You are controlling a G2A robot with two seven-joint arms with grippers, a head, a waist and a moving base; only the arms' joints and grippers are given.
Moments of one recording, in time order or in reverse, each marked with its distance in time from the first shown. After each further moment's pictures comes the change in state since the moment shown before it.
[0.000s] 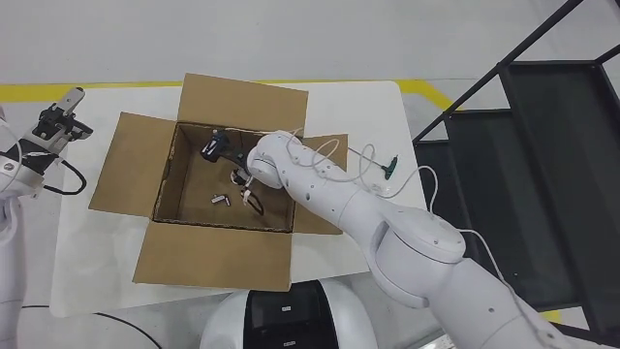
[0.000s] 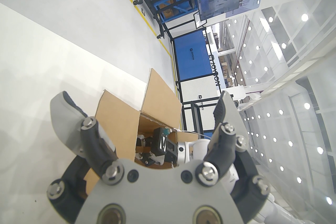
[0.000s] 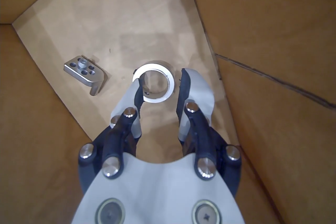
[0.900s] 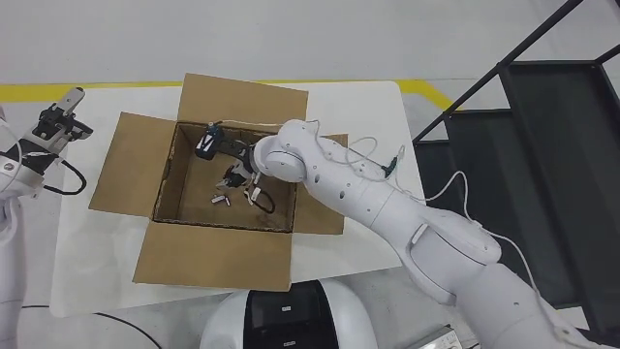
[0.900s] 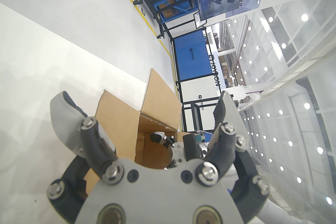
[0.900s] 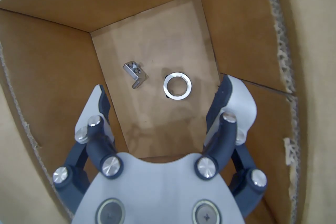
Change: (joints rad) left arm 0.000 0.000 0.000 0.000 0.000 0.000 0.000; right arm -0.066 0.203 0.102 -0.420 0.049 -0.118 0.074
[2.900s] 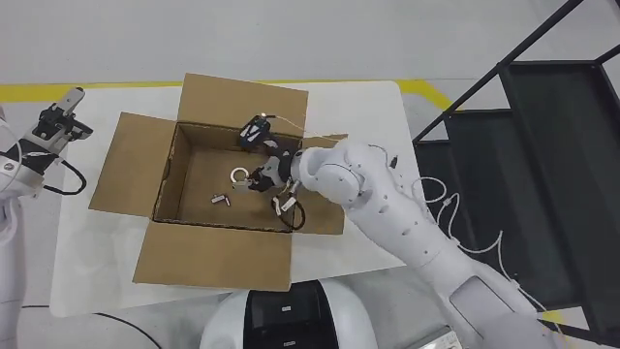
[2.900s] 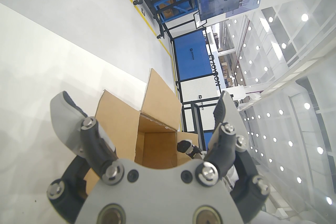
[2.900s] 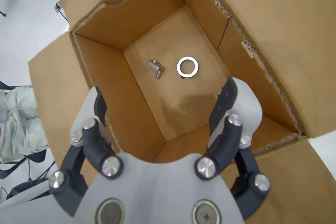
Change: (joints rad) left arm 0.000 0.000 0.000 0.000 0.000 0.000 0.000; right arm -0.353 0.204 0.334 -0.568 0.003 0.148 0.171
